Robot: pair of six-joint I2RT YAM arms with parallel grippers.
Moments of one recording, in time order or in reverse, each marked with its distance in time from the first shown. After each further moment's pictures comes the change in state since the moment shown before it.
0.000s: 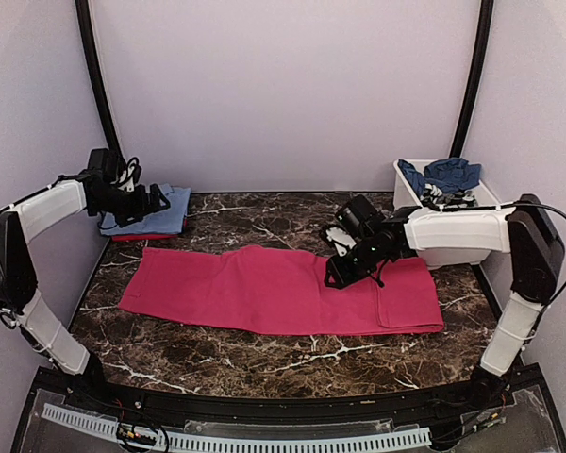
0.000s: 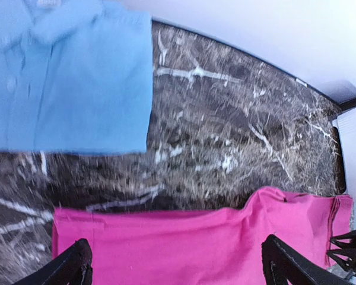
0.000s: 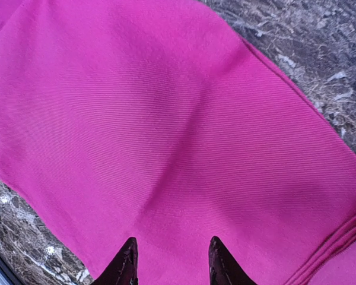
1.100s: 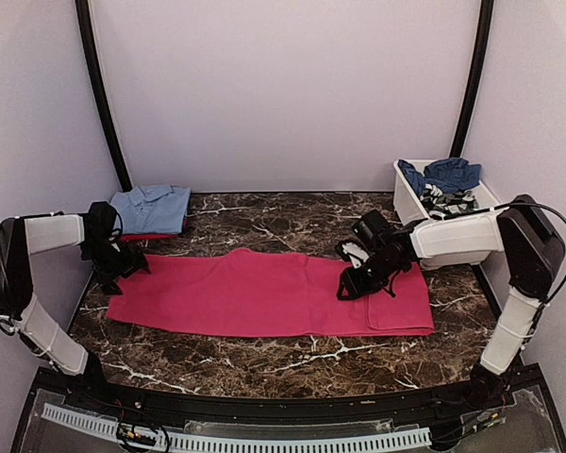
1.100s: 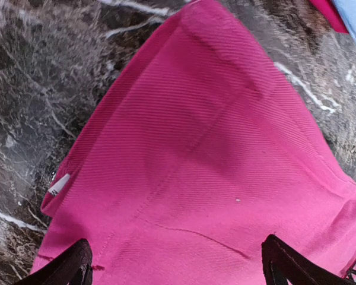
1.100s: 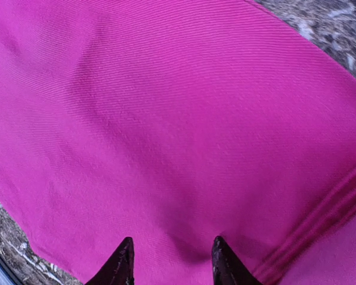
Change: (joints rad) left arm 0.100 -0.040 -0.369 -0.161 -0.149 -0.345; right arm -0.100 0.041 -0.141 0.094 -0.113 0.009
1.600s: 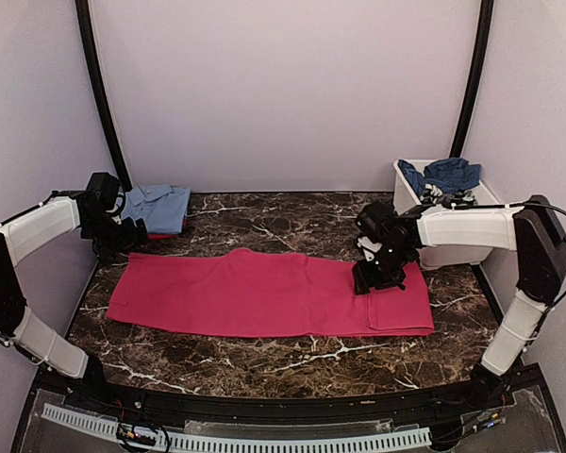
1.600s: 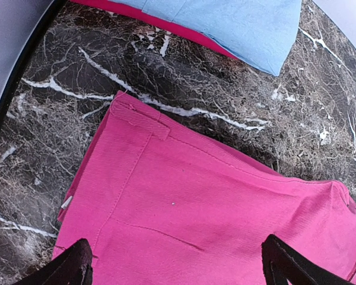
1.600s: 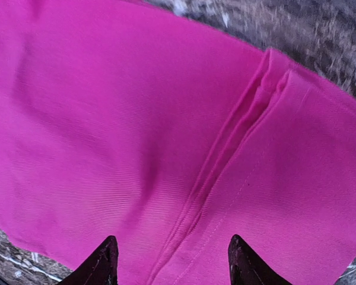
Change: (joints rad) left arm -0.117 -0.113 0.168 -0.091 -0.165 0.068; right arm -0.002 -0.098 0.093 -0.287 0.224 0.107
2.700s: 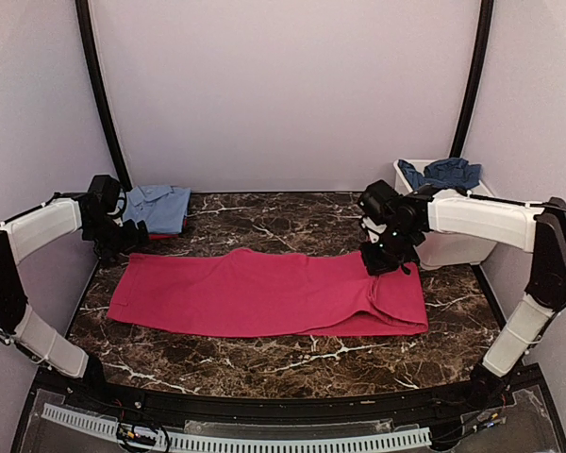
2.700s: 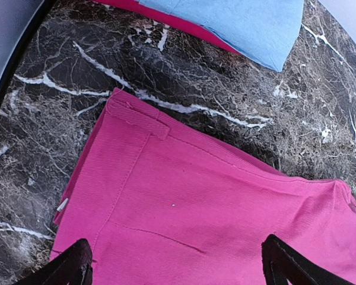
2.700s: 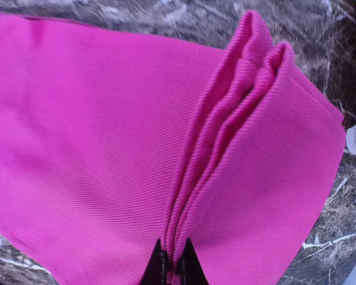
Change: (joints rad) left arm 0.006 0.013 -0.015 0.018 0.005 -0.001; right arm 0.012 -0.001 0.099 -0.152 0.130 0.035
